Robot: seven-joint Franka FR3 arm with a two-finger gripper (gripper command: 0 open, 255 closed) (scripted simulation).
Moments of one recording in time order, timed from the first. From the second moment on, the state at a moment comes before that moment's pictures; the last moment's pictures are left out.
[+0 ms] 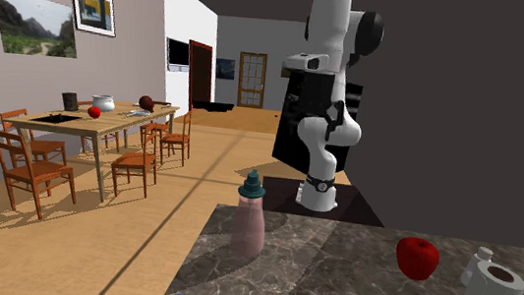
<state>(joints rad) -0.03 -0.46 -0.25 -2.21 -0.14 1.72 -0.09</state>
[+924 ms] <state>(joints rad) -0.08 0.07 -0.42 -1.97 -0.06 1.85 -0.38</state>
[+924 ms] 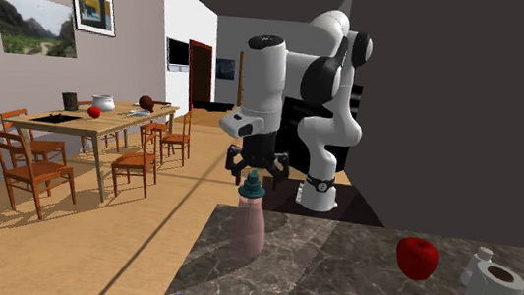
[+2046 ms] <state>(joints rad) -0.10 0.16 -0.43 -2.01 -0.03 1.95 -0.42</state>
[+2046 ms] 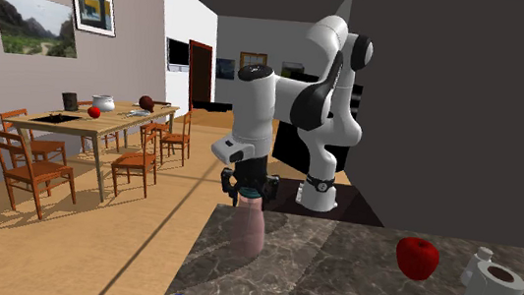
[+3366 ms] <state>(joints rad) -0.10 0.11 -0.43 -1.93 -0.05 1.82 -0.41</state>
